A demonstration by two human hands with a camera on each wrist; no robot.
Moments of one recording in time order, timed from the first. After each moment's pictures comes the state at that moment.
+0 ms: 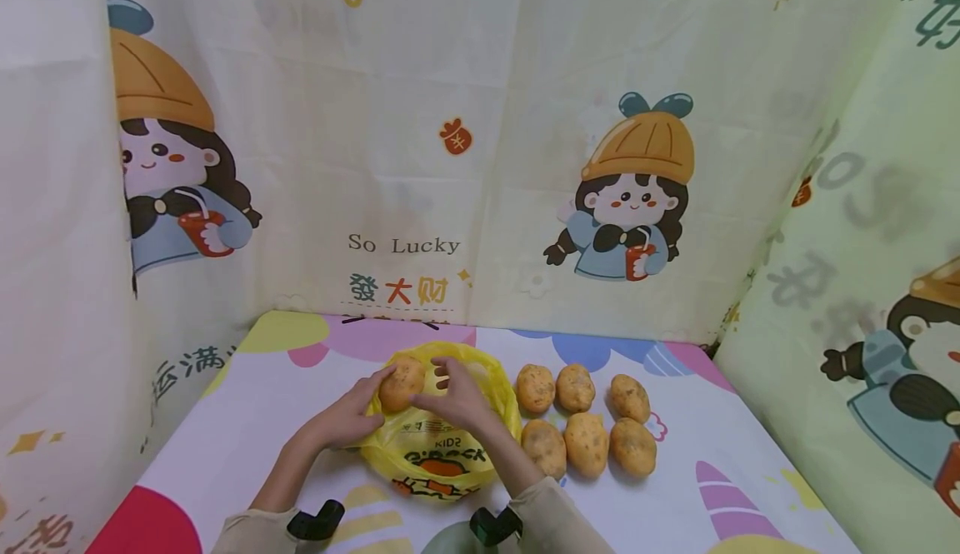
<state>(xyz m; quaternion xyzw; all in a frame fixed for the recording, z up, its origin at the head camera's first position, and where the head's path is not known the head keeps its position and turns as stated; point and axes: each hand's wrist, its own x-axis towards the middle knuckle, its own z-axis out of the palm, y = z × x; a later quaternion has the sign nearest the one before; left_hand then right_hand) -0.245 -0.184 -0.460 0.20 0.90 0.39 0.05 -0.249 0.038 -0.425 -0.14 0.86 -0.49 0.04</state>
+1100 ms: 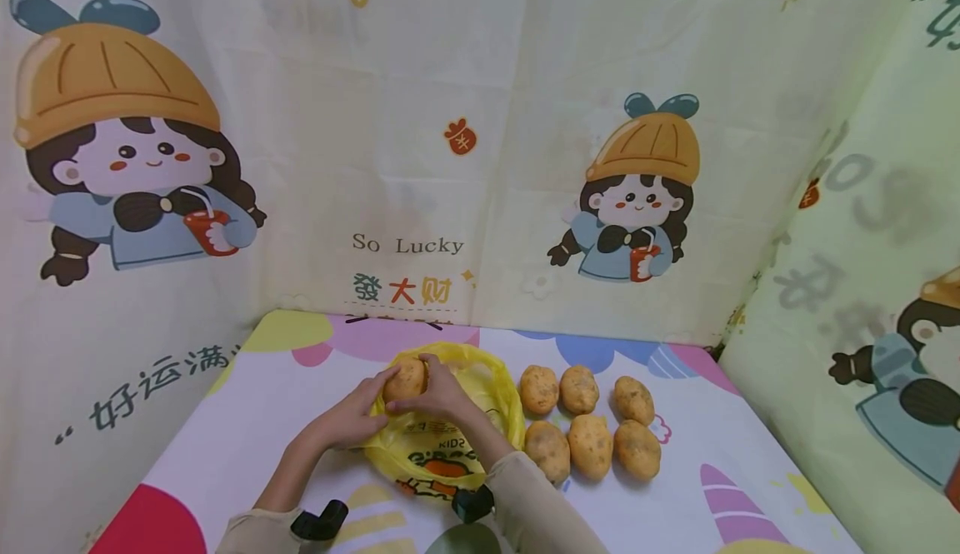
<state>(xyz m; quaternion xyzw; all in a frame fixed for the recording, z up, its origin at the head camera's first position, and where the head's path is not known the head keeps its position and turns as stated) -0.246 -0.184 -0.461 0.22 0.89 0.39 0.04 -0.280 0.010 -0.445 -0.15 0.89 -0.42 0.07</state>
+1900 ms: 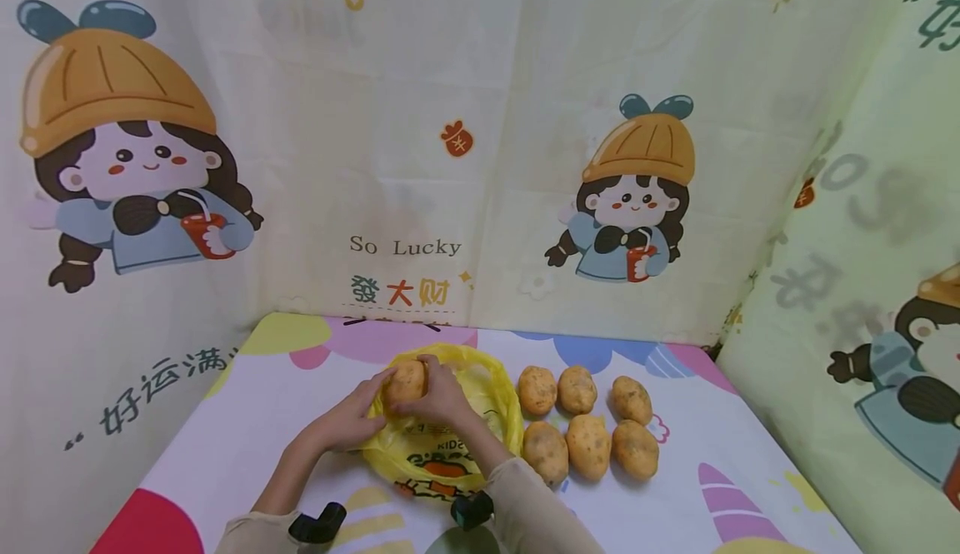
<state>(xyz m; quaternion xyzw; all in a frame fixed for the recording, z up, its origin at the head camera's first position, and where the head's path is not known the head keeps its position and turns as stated) -0.246 -0.183 -0.465 0.20 0.90 0.40 0.05 -0.281 0.013 -0.456 -0.16 0.90 -0.40 0.02</state>
